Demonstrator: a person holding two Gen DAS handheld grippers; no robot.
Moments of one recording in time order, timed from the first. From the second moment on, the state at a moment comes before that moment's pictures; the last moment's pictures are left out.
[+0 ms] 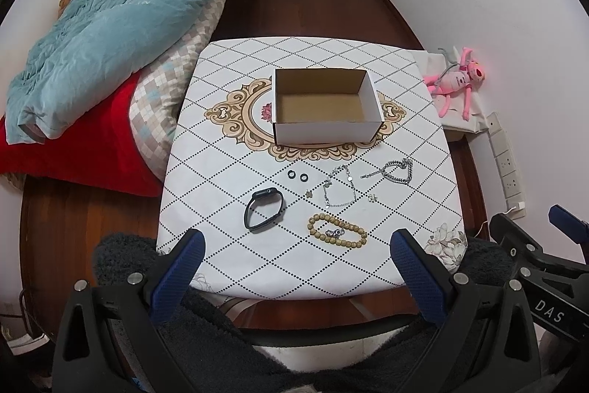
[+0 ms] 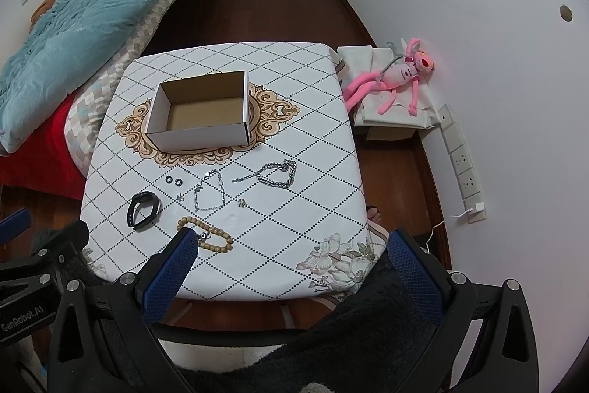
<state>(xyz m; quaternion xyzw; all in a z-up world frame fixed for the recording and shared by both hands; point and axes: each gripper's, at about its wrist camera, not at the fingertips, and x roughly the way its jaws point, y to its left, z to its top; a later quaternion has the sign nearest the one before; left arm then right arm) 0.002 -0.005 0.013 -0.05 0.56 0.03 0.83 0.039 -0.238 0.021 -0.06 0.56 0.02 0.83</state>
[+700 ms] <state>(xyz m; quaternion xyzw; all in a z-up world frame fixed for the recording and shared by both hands) -0.001 -0.001 0.016 -0.05 0.56 0.04 0.83 0.035 -0.237 0.022 -0.06 0.56 0.03 0.83</state>
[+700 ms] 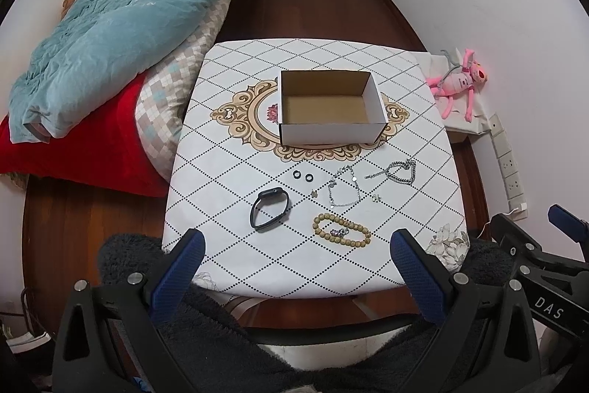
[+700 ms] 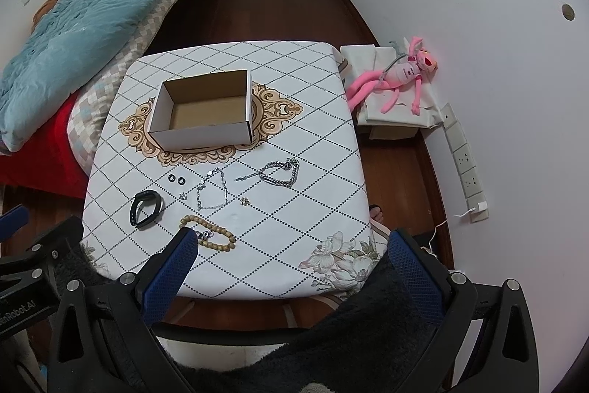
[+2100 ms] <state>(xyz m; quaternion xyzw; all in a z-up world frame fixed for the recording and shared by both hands) 0.042 0.036 -0.059 0.00 0.56 0.11 0.82 0.078 -0.225 -0.045 -0.02 0.60 0.05 0.80</state>
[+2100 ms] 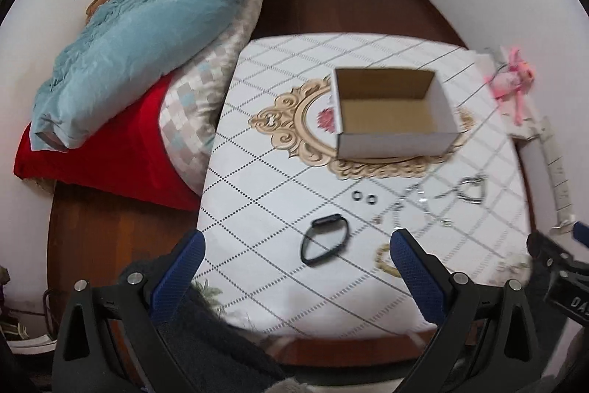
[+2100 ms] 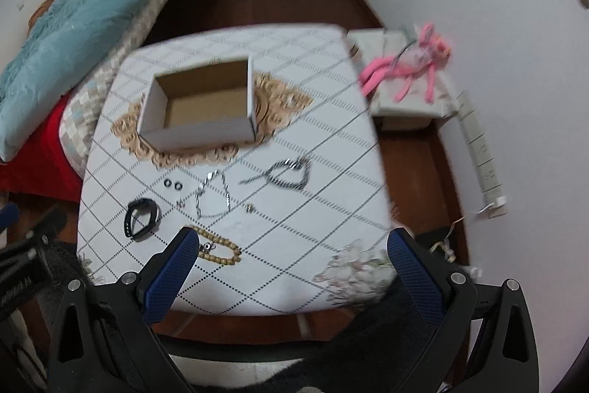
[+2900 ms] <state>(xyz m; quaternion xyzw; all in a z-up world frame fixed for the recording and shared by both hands) 0.074 0.063 -0.201 -0.04 0.67 0.07 0.74 0.059 -0.164 -0.218 -0.06 0.67 0.06 0.74</state>
